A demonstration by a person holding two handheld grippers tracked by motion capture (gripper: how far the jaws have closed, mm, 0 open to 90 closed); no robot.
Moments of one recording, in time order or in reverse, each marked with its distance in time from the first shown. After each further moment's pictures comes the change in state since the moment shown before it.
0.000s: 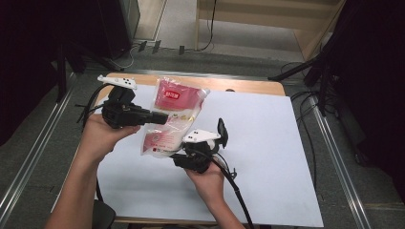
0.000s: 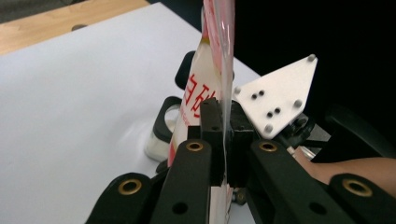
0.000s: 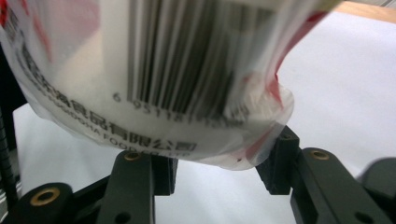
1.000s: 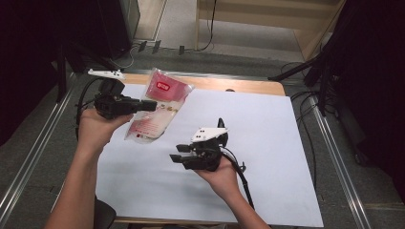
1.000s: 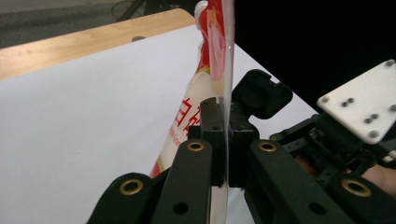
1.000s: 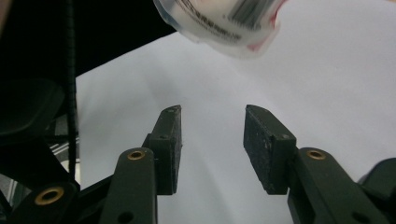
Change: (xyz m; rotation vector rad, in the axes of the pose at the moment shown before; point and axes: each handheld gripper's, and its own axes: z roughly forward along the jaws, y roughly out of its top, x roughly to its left) left arm 0.040 -0.006 -0.008 -0.073 0.145 -0.087; right arm -0.019 0.004 -0.024 0.051 0.214 -0.065
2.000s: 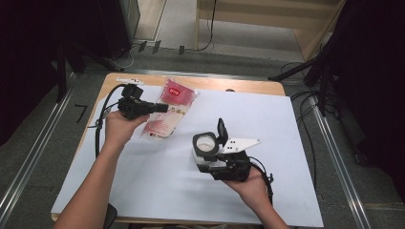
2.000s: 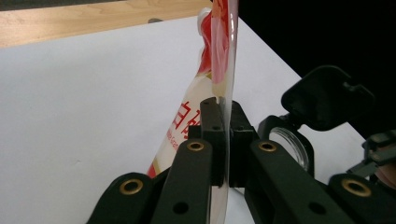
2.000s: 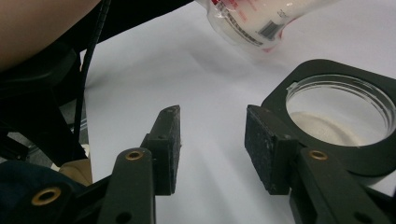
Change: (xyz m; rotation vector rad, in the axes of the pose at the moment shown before) left arm 0.051 -0.019 0.072 0.004 0.004 -0.075; right arm -0.013 -0.042 -0.062 0.014 -0.026 0.003
